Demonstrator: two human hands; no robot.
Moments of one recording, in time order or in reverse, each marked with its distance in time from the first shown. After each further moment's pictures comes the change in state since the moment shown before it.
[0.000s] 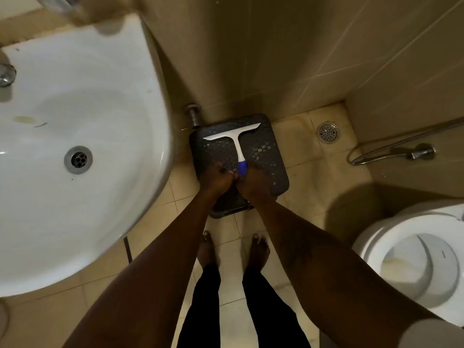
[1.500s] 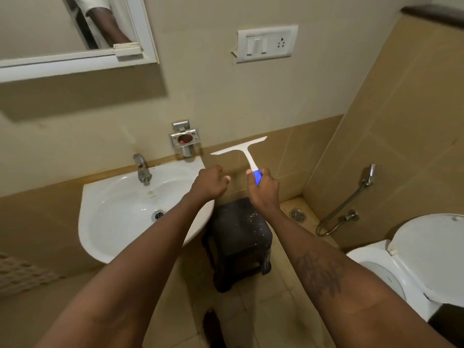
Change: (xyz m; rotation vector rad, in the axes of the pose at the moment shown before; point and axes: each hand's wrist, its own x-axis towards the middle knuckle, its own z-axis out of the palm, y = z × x) left_hand -0.329 0.119 -0.227 0.440 0.248 0.753; right_hand -0.300 -0.201 -0.216 0.321 0.707 -0.310
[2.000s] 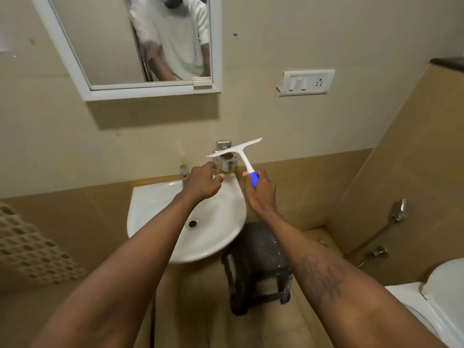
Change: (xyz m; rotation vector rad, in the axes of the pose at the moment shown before) left_hand -0.062 -0.068 -0.119 -0.040 0.217 -0.061; right_hand -0.044 -0.121 0.040 0.114 -0.057 -0.141
